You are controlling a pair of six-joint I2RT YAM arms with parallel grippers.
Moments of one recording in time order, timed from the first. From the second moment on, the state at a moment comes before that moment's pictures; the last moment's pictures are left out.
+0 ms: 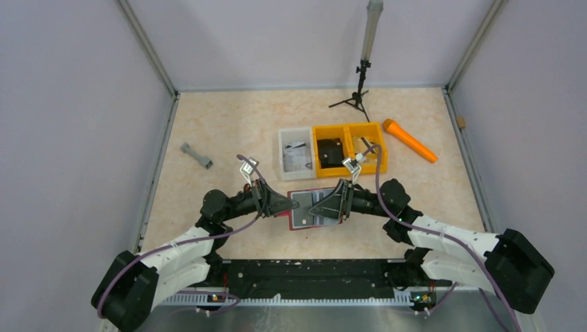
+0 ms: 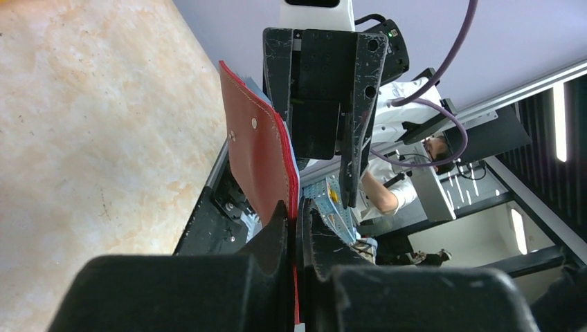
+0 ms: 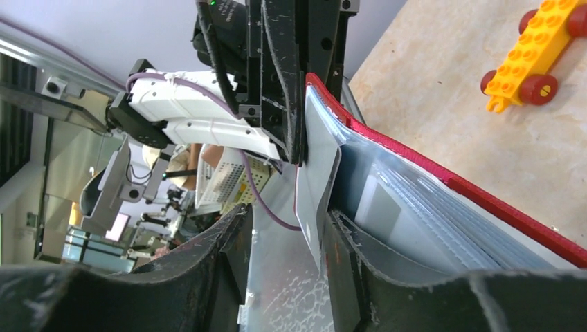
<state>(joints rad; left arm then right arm) -0.56 0.93 0.17 0.98 0.74 -1.26 0.81 1.01 0.33 0.76 -0.59 1.07</state>
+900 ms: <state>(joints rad) -0.58 0.89 0.16 0.97 0.72 -1.25 0.80 0.99 0.28 0.82 -0.59 1.13</state>
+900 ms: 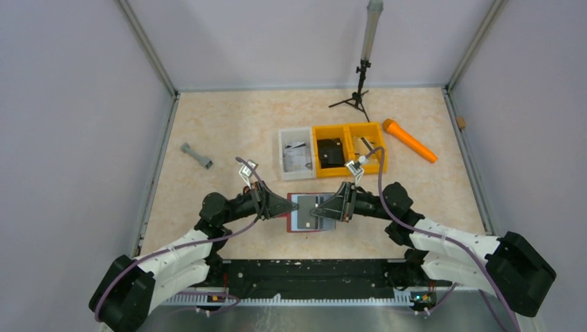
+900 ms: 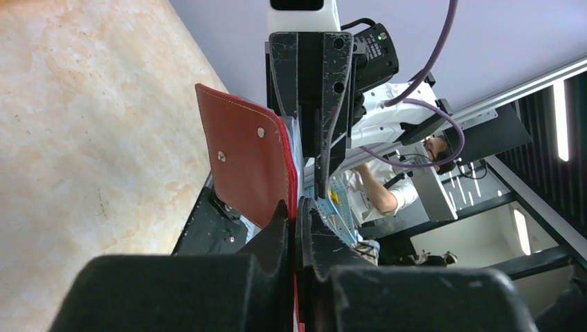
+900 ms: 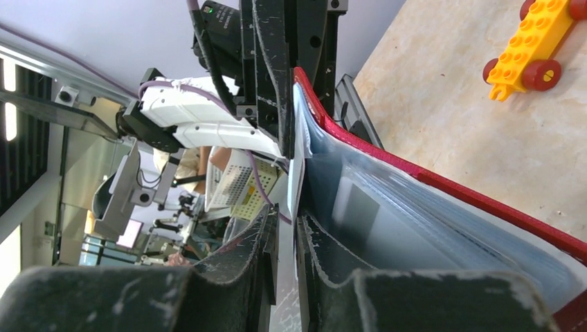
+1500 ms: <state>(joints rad) -0.58 0.77 0.15 0.84 0.66 -1.21 0.73 0.91 0.22 0.77 -0.57 1.11</state>
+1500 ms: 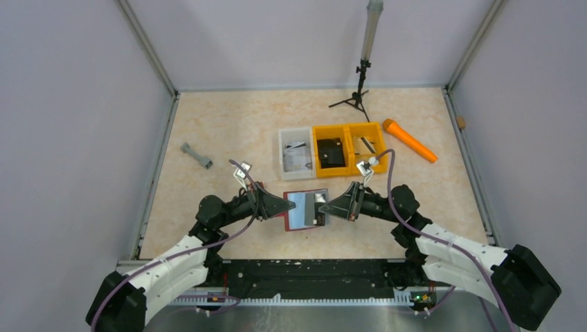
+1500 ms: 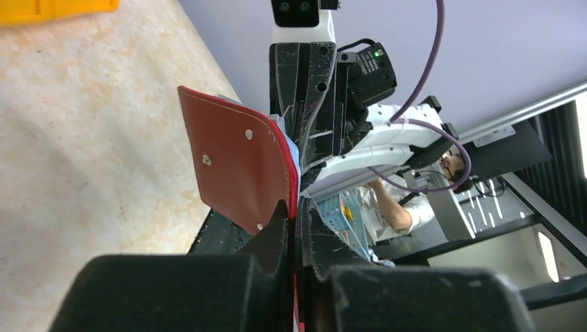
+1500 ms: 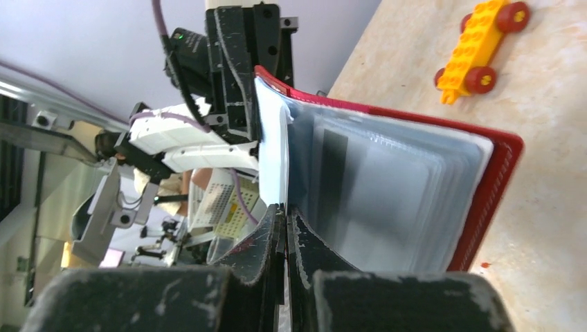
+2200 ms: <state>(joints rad) -0.54 0.47 0.15 0.35 0.47 -1.05 0.65 0.83 0.33 0.27 -0.31 0.93</state>
